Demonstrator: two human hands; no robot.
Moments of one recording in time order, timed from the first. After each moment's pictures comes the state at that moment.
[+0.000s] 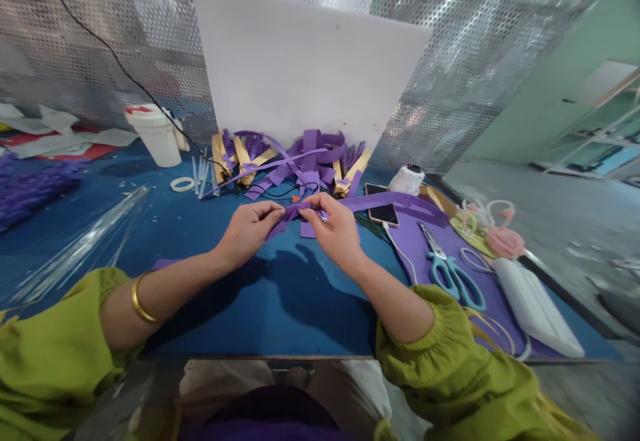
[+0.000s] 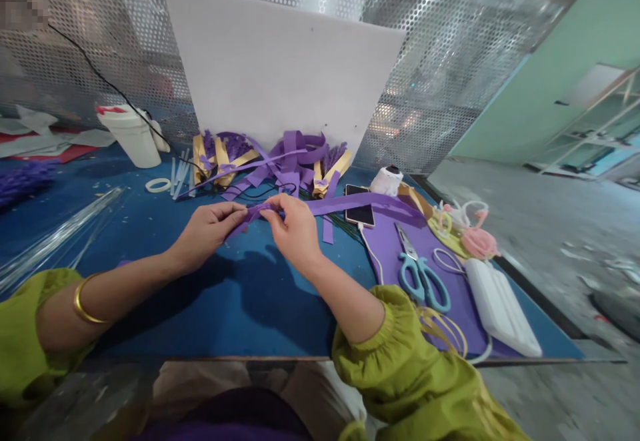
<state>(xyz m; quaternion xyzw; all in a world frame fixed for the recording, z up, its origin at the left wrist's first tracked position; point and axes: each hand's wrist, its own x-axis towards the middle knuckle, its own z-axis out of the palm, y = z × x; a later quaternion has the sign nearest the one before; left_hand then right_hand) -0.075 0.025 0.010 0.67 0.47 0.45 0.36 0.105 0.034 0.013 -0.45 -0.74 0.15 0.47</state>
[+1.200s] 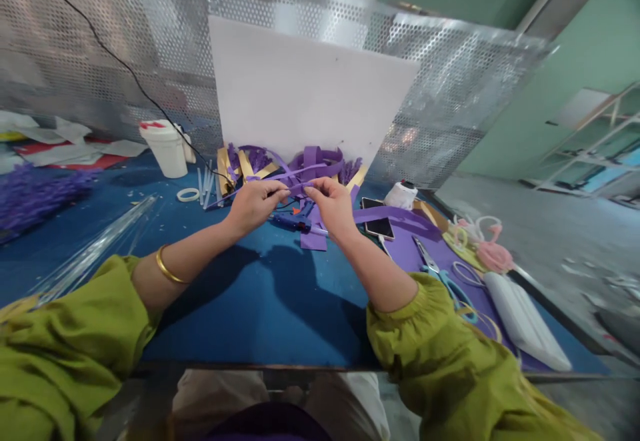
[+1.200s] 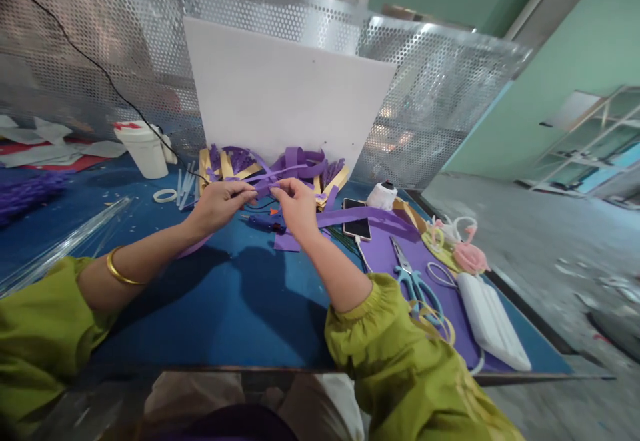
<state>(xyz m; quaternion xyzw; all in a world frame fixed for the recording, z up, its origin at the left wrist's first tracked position) -0.087 0.084 0.032 0.77 0.44 0.45 0.15 0.093 0.091 0.035 -0.43 -0.62 0.30 0.58</state>
